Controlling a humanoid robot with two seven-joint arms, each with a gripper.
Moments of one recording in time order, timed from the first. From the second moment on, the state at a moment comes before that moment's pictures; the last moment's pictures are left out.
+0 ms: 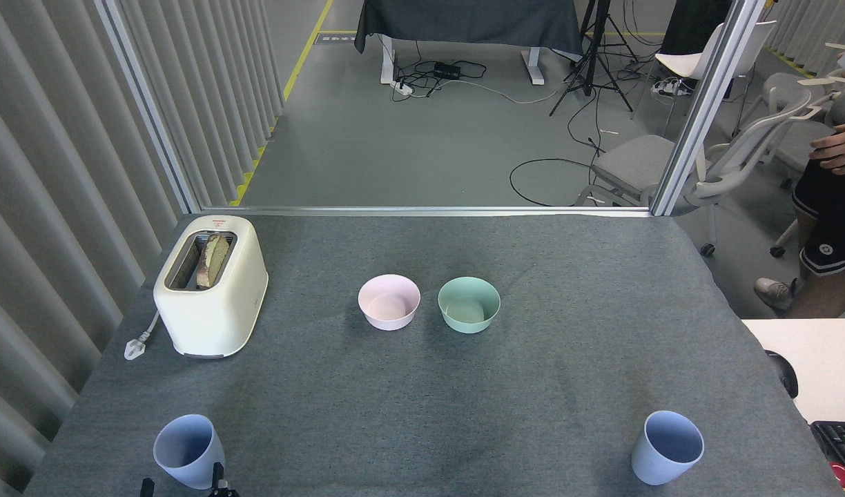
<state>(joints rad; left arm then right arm) 0.22 0.07 0.04 -1.35 -1.33 0.10 0.46 0.60 0.03 -0.14 -1.59 1.44 -0.22 -0.50</state>
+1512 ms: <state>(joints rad) 0.01 0.02 -0.23 -1.28 -1.48 -0.08 0.43 0.60 0.03 -0.03 -1.56 1.45 -0.11 -0.51</state>
